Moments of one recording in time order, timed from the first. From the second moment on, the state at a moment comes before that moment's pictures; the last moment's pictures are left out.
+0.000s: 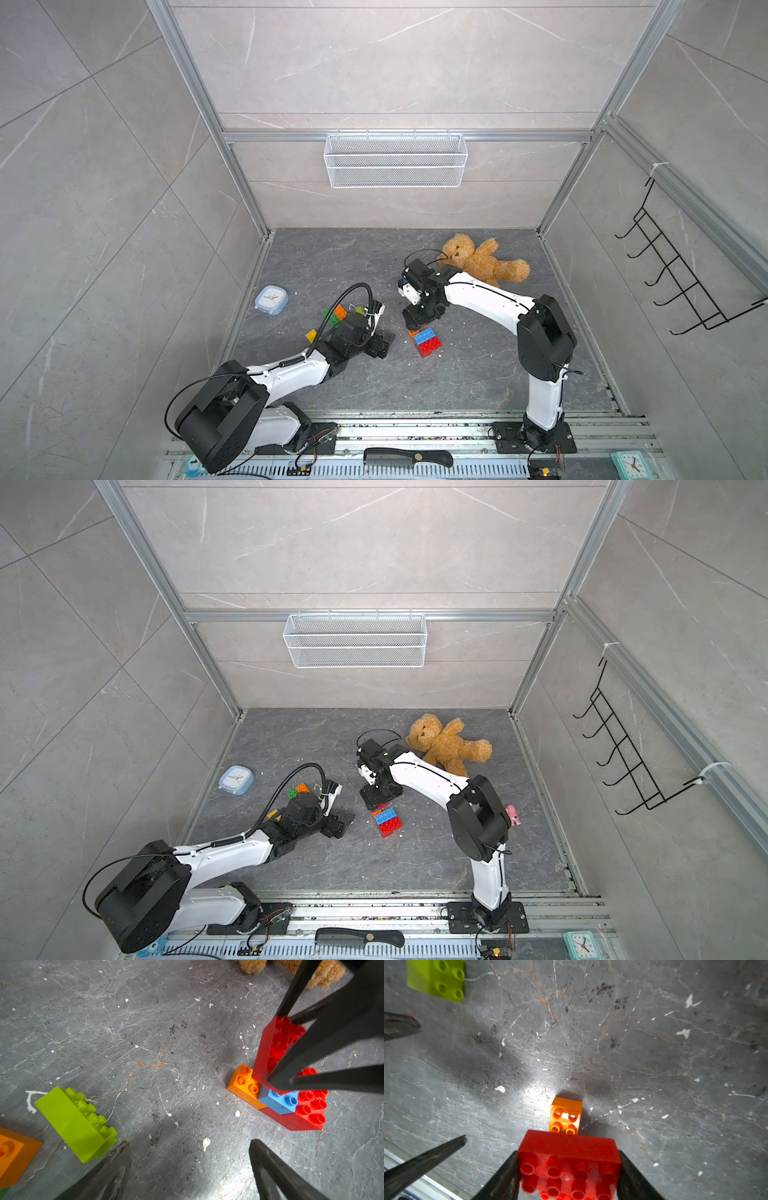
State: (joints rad) left arm -0.69 1.29 0.44 0.19 0.04 -0.16; right arm 0.73 1.96 1.56 -0.99 -0.09 0.10
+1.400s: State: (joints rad) left arm -0.69 1.33 0.44 0.22 0.04 -0.16; right arm 0.73 2.03 1.56 -0.97 -0.06 0.09
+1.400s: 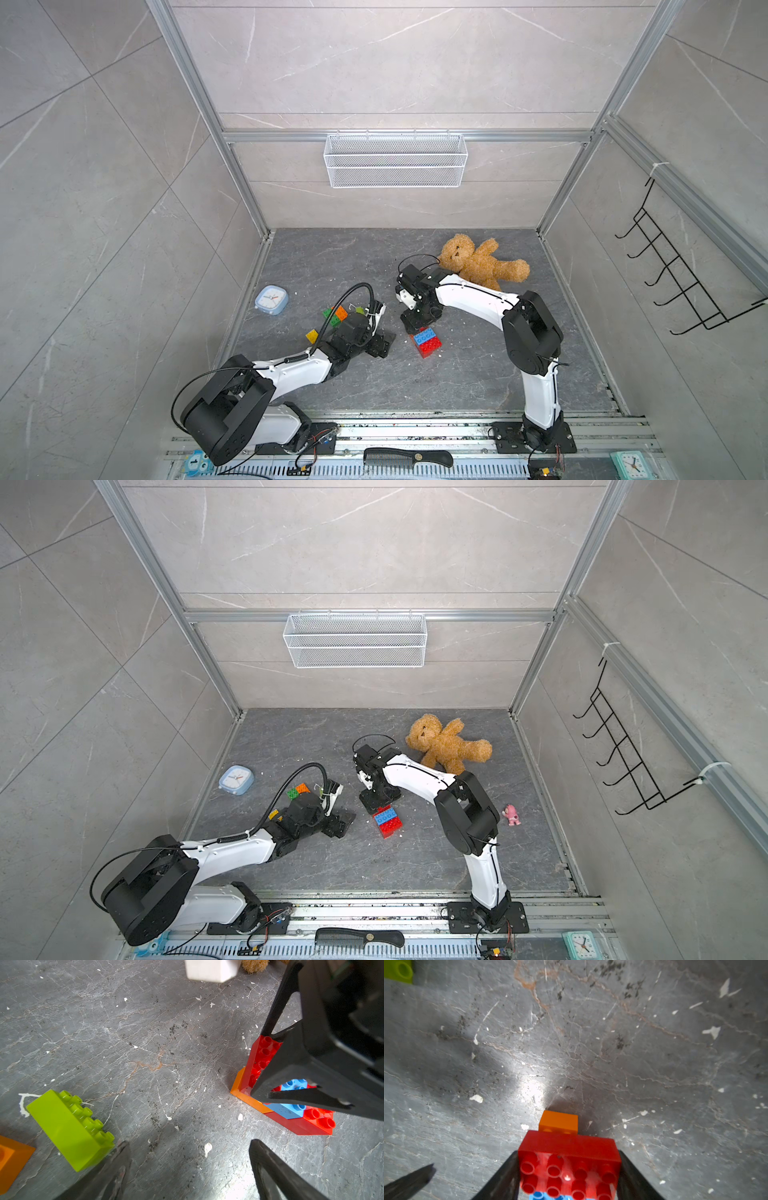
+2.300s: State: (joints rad) left arm -0.69 1.33 0.44 0.22 0.05 -0.16; right arm 0.72 1.99 1.47 -0.88 -0.08 0.11
